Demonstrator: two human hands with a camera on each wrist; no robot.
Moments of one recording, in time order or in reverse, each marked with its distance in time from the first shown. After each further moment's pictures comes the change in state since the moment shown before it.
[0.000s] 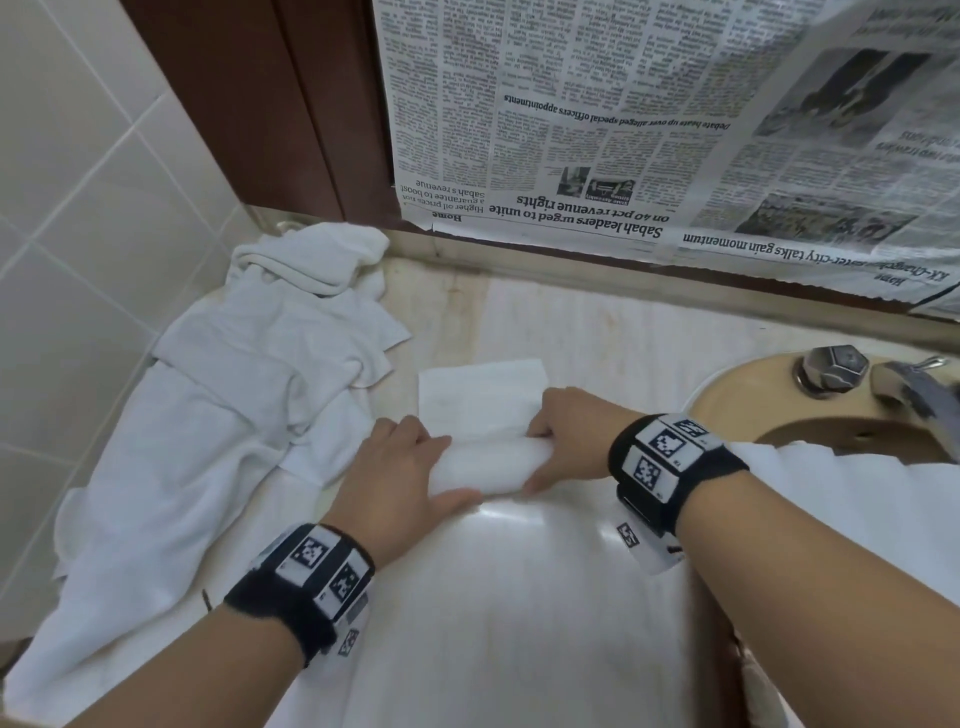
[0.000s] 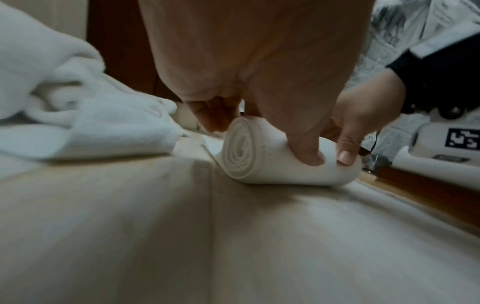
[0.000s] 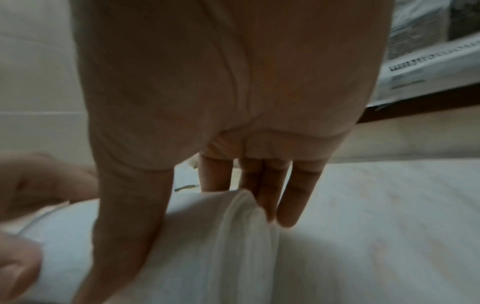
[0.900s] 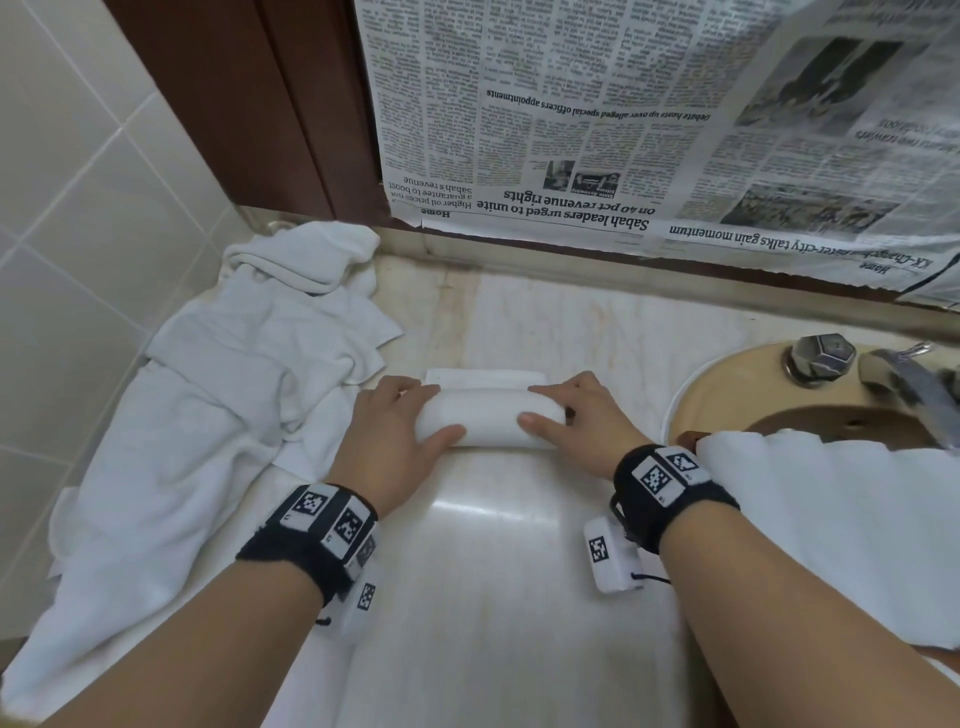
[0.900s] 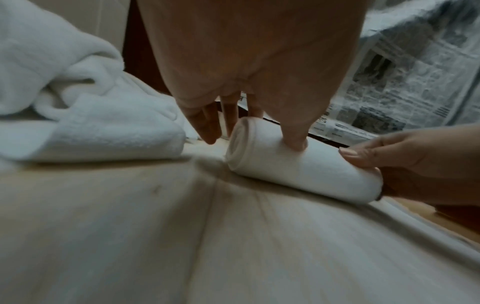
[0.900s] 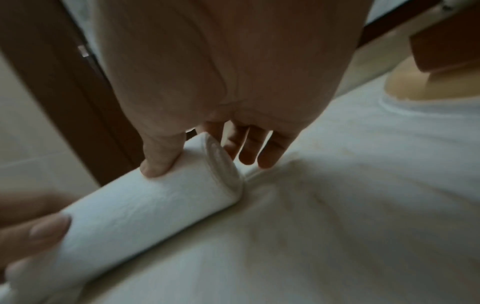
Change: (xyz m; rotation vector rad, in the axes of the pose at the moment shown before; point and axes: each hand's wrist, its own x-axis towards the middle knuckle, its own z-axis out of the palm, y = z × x) left_hand 0.028 0.004 -0.009 -0.232 0.074 -0.162; right_hand 0.007 0.032 0.047 0.670 0.385 0.063
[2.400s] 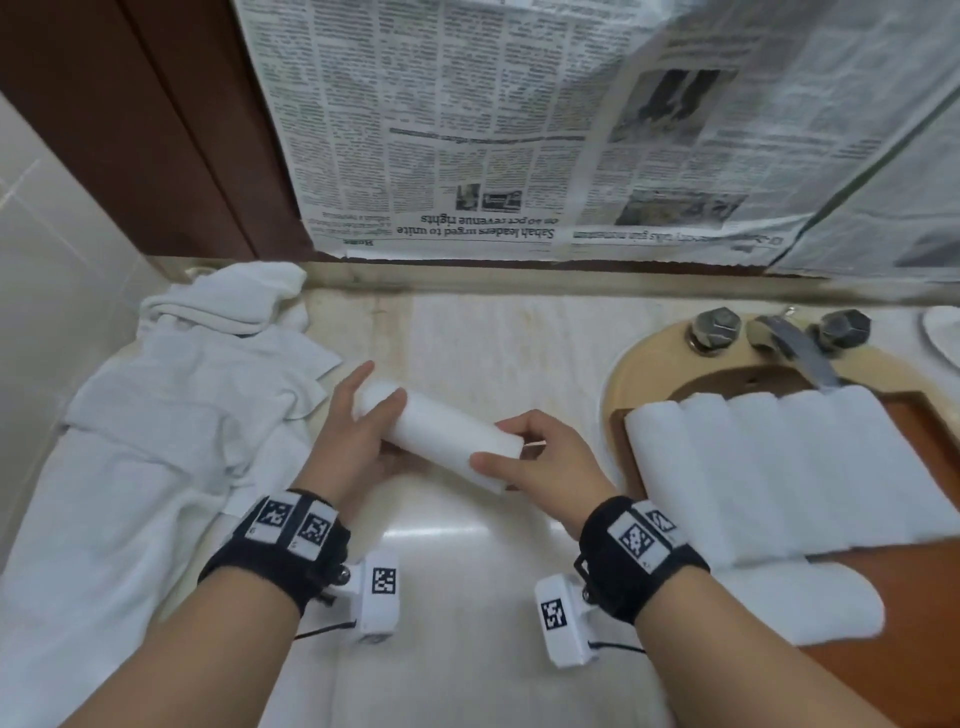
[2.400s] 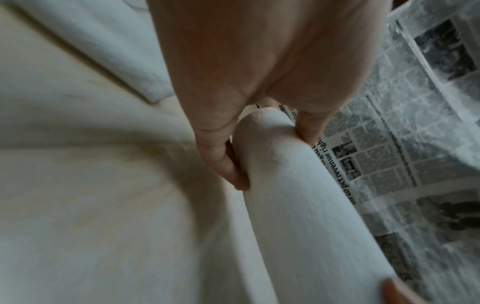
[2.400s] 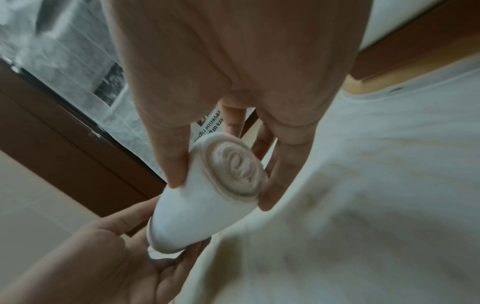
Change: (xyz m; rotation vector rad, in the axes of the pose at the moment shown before) left_hand 0.014 0.023 -0.007 -1.183 -0.168 -0.361; right_hand -0.080 -0.026 0.018 0.595 0.219 0.197
